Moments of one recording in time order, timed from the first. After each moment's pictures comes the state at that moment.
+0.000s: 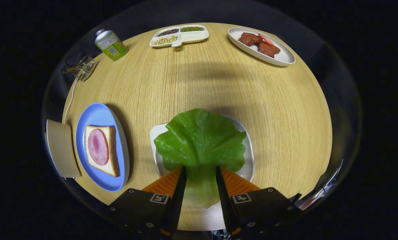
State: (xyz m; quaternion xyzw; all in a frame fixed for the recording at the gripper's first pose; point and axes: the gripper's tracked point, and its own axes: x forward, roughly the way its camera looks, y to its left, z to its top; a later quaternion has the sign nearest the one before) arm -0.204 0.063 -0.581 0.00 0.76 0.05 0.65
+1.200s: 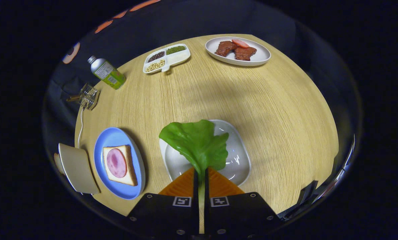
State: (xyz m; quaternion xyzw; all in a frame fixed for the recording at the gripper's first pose) arm -0.191 0.069 -0.544 0.11 0.71 0.01 0.70
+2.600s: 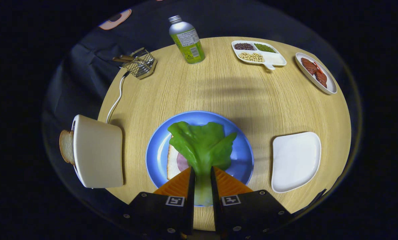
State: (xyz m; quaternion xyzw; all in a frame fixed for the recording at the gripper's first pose) arm -0.186 0.256 -0.511 0.08 0.72 0.17 0.67
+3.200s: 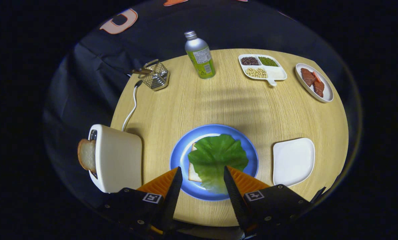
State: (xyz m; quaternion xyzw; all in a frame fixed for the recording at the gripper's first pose) arm -0.156 0.284 -0.442 0.10 0.69 0.17 0.70
